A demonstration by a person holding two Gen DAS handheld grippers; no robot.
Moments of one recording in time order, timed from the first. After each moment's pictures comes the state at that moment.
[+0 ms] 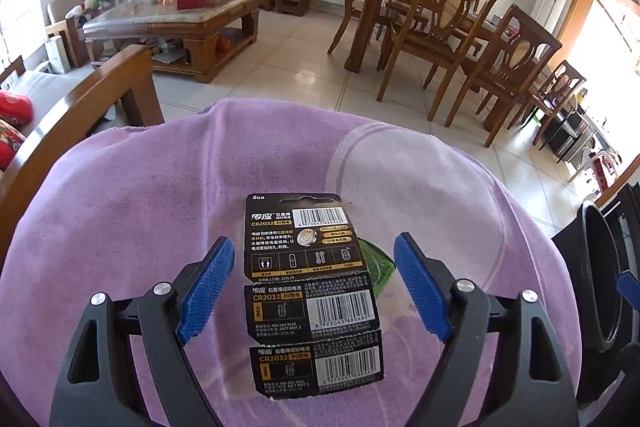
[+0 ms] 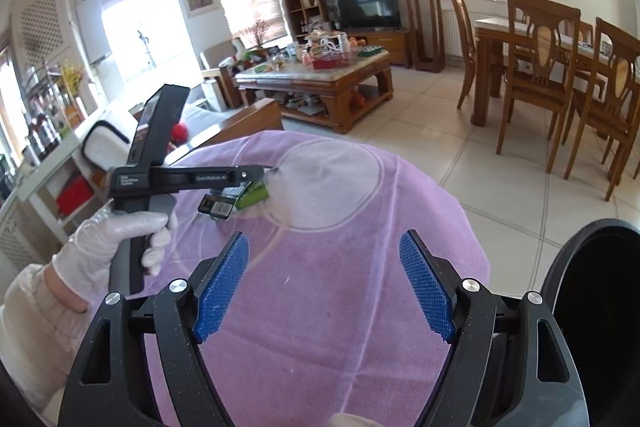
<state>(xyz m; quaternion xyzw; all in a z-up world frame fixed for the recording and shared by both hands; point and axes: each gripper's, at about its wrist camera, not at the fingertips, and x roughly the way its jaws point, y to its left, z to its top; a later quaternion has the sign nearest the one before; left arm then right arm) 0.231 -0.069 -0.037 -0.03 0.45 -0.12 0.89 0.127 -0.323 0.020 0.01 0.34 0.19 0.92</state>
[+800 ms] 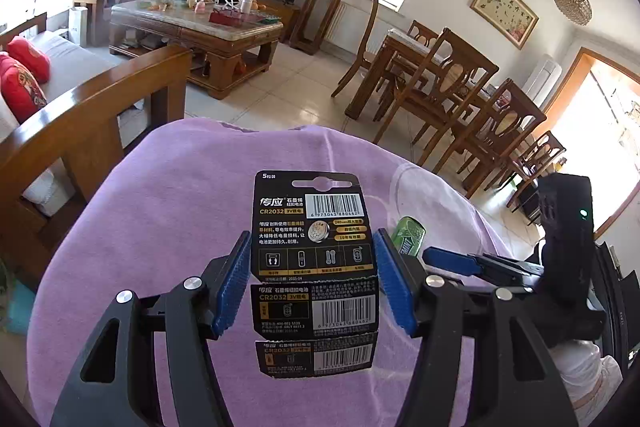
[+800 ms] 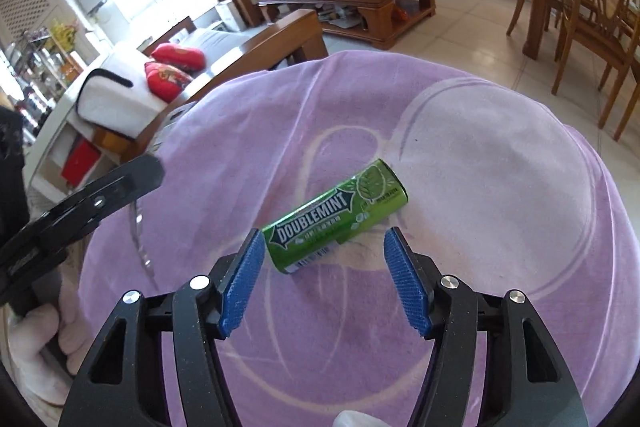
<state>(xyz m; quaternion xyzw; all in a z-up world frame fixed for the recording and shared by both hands) 0.158 0.069 0.002 -0.14 0.37 -0.12 0.91 0.266 -0.125 -0.047 0.01 0.49 0.21 0.85</state>
